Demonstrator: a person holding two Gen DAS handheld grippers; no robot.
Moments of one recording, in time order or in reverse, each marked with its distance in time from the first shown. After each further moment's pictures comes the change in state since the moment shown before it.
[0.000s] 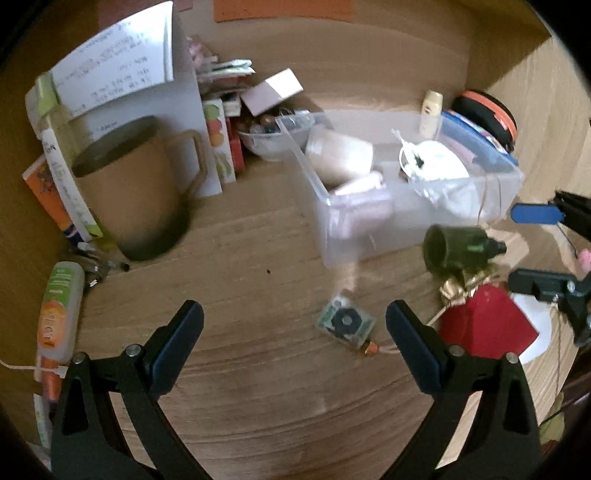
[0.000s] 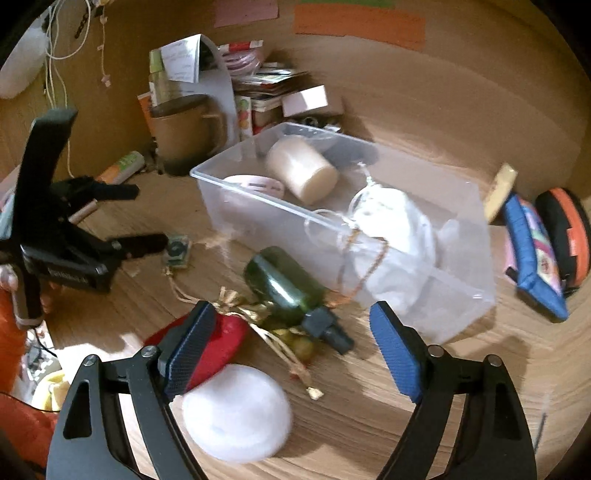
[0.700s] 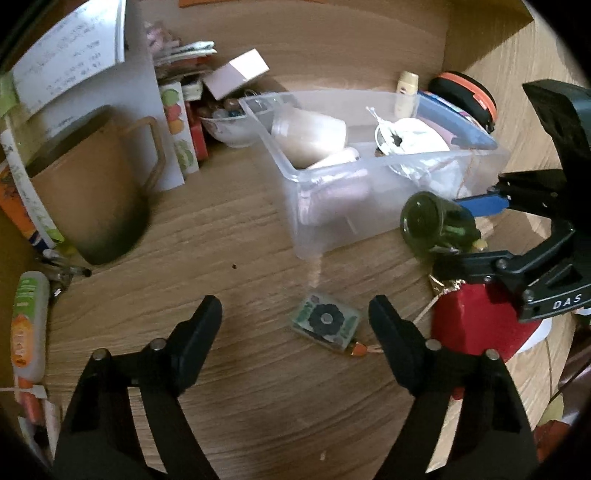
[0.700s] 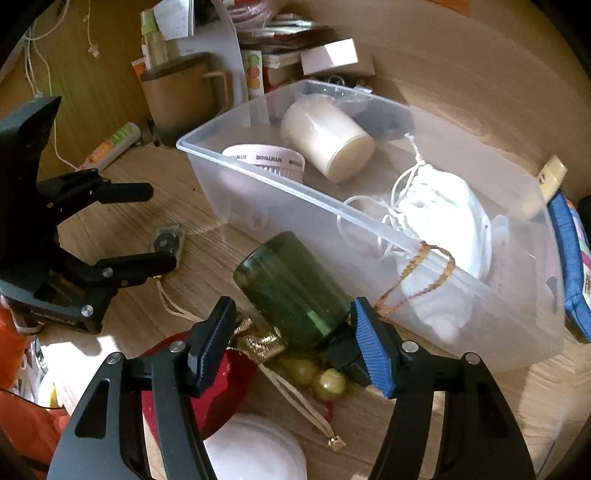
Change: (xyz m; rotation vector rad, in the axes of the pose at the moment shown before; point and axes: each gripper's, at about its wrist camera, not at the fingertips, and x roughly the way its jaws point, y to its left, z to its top) left arm 0.020 -0.005 0.001 0.047 0.041 -0.103; right arm 0.058 0.004 0.019 -0.030 0.141 0.041
